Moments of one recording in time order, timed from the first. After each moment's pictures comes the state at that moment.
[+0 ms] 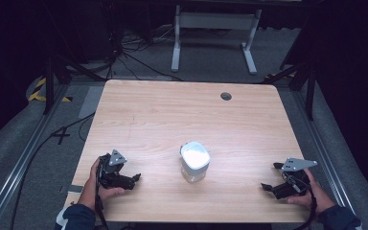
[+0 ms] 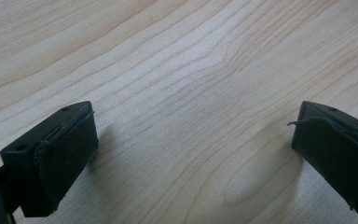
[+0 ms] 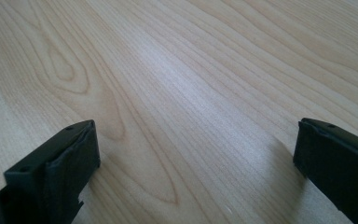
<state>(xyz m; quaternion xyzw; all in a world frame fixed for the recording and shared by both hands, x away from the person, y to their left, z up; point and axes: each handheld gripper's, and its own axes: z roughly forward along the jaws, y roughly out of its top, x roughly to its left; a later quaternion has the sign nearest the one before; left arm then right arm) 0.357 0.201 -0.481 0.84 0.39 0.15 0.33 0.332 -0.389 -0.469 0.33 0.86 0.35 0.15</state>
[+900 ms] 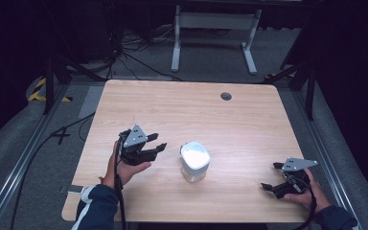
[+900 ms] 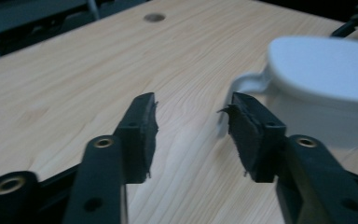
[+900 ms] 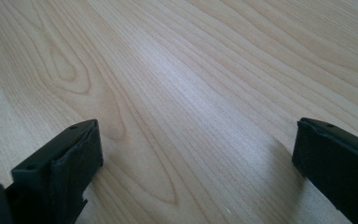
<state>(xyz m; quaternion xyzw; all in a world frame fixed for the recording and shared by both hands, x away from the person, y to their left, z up) 0.379 0.123 -0.393 0.81 0.26 0.17 0.50 0.333 -0.390 -0.469 0.33 0.86 0.35 0.15</state>
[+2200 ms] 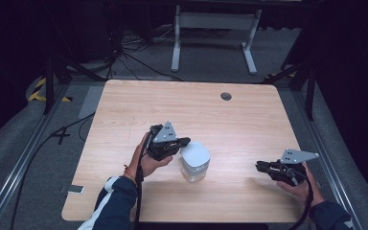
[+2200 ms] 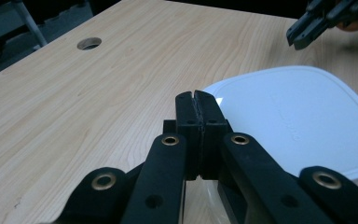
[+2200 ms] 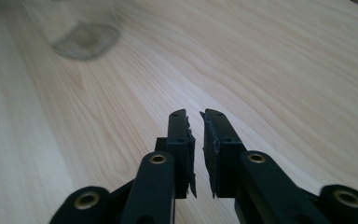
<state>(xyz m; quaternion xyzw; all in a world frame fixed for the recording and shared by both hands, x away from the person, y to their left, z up) 0.394 0.064 -0.386 0.84 0.17 0.14 0.49 0.340 -0.356 -0.425 0.28 0.85 0.43 0.15</state>
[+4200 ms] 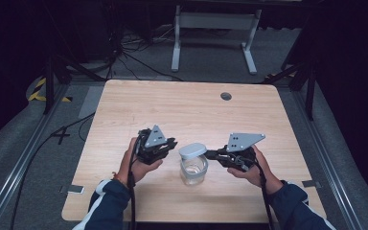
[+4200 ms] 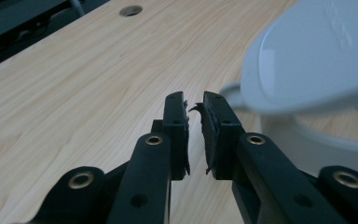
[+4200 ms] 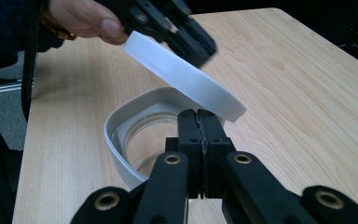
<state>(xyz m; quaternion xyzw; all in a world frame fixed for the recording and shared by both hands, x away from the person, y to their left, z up) 0.377 0.108 -0.401 0.84 0.24 0.19 0.44 0.358 -0.199 -0.364 0.14 0.86 0.47 0.13</state>
